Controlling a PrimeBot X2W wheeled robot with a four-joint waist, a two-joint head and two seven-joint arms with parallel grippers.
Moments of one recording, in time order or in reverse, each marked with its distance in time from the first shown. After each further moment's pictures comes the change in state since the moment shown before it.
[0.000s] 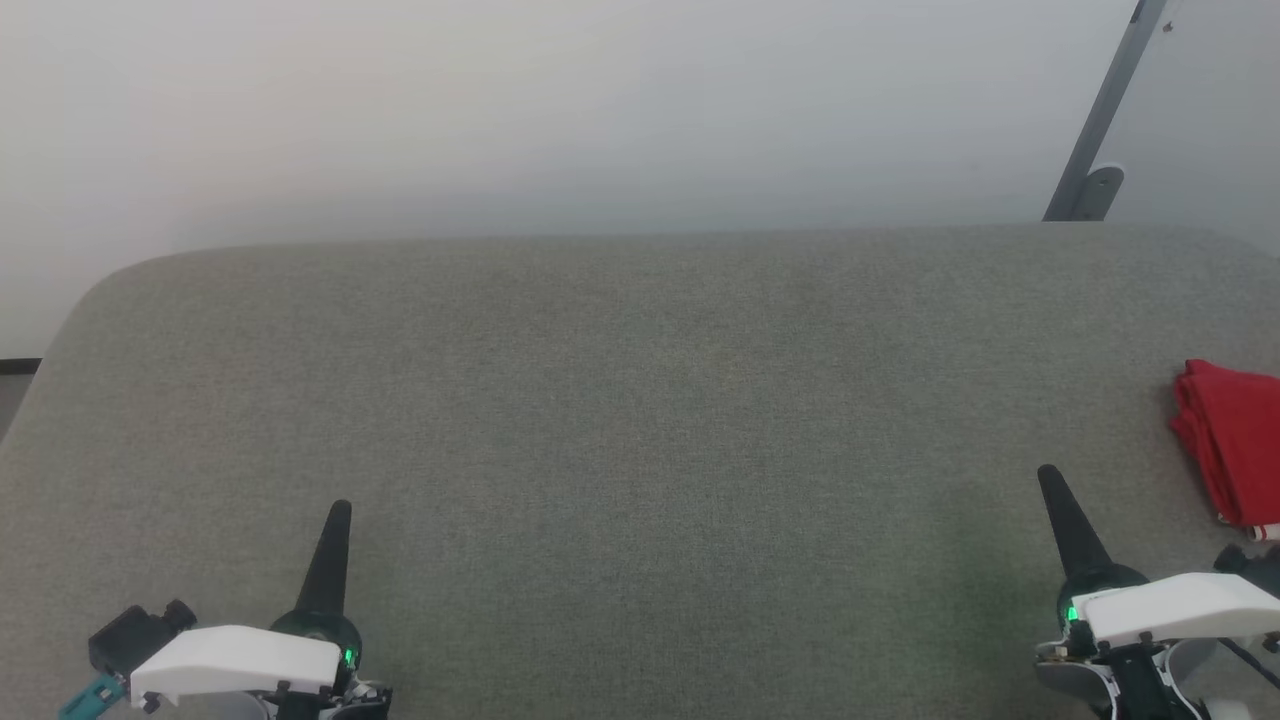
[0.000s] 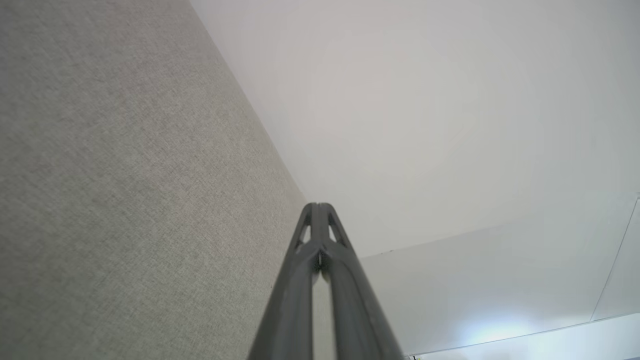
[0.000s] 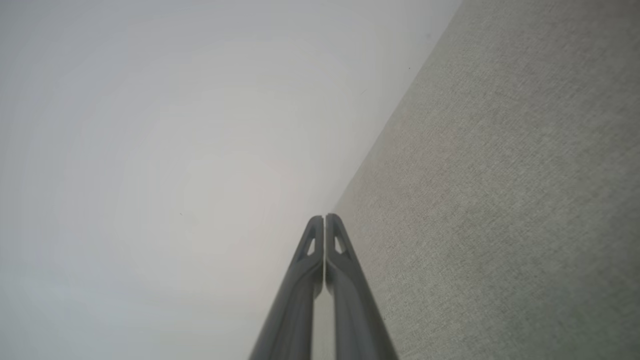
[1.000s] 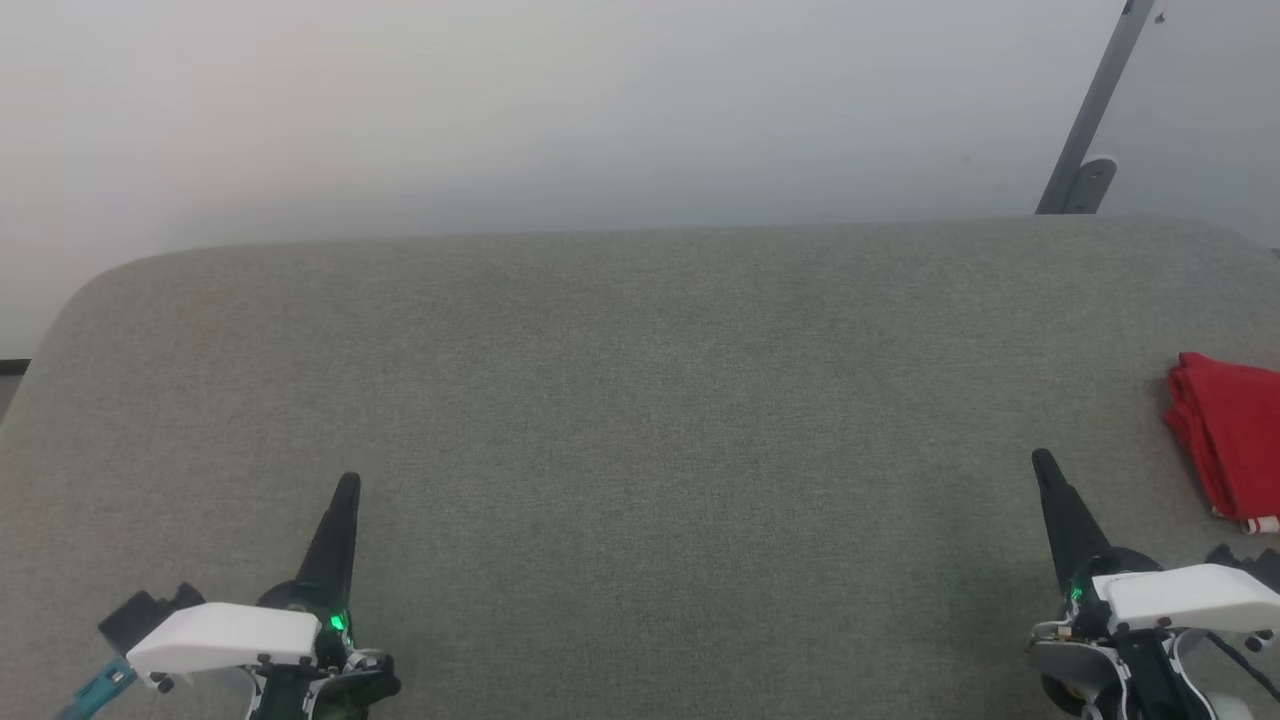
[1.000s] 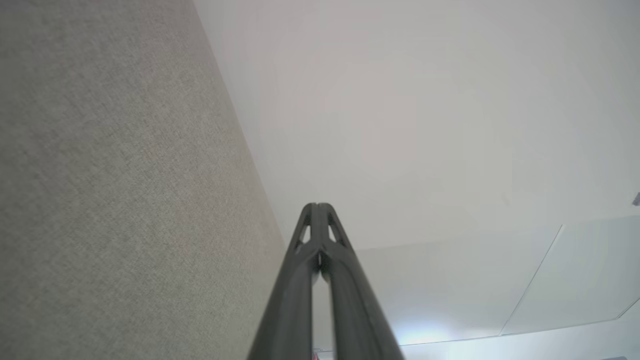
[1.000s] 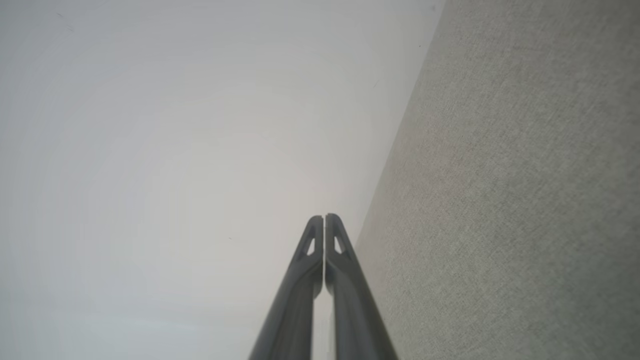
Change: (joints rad) left arm -0.043 -0.009 0.008 0.012 -0.220 0.000 0.065; right arm -0.021 0.031 -0.026 0.000 0.207 0.000 0.053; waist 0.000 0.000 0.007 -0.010
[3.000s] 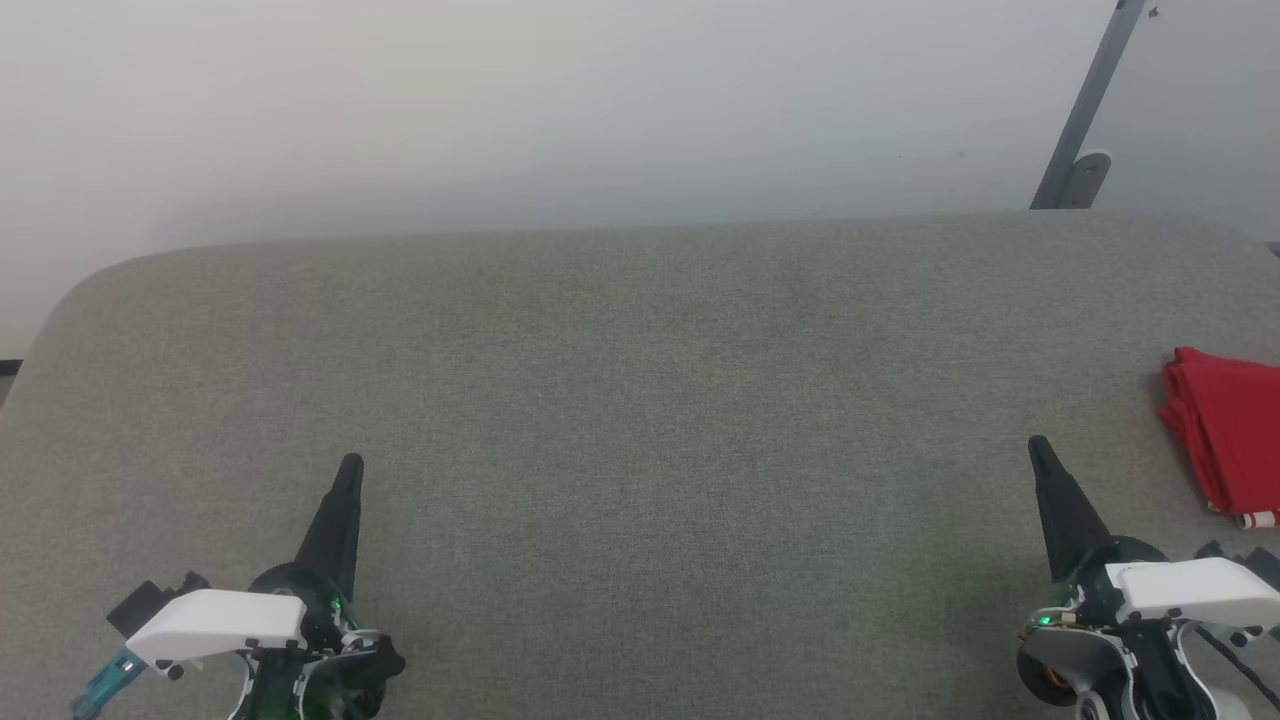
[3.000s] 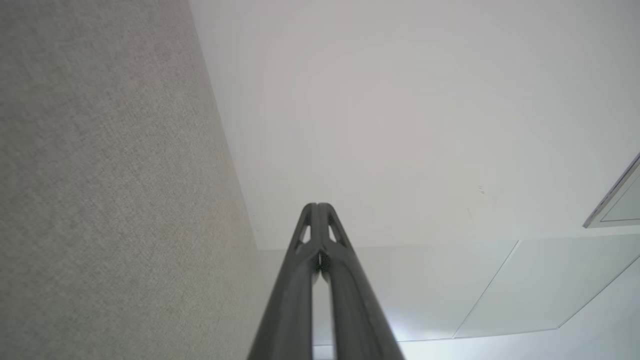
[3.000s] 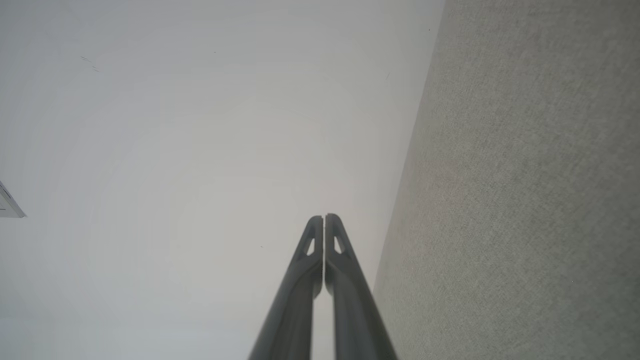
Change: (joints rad) left arm -0.032 -0.006 0.006 0.010 -0.140 0.000 0.040; right arm -0.017 0.019 -0.015 0.000 0.135 0.000 0.034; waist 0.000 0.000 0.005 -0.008
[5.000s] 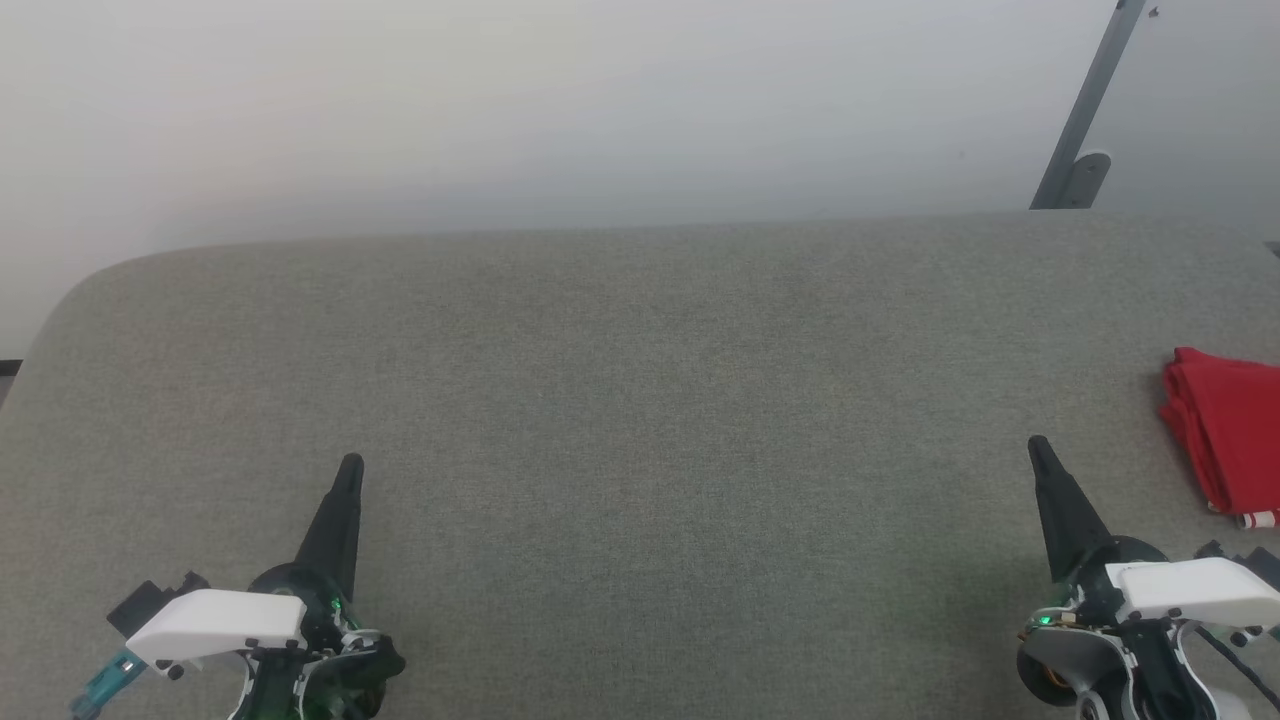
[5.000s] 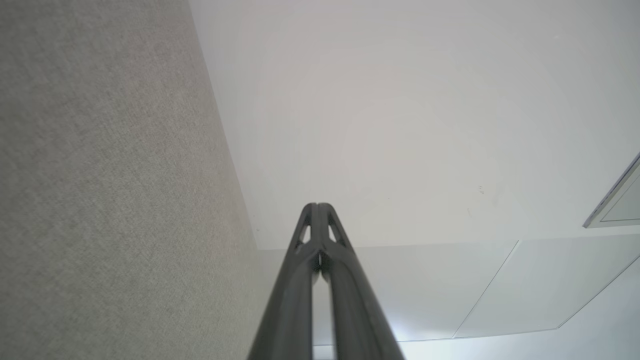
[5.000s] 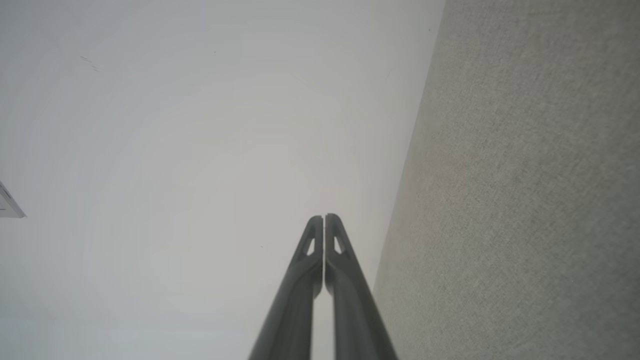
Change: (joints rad) left arm 0.000 0.000 0.000 0.000 0.000 0.000 0.000; right arm 0.000 0.000 0.000 0.000 0.000 0.000 0.000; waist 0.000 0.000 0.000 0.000
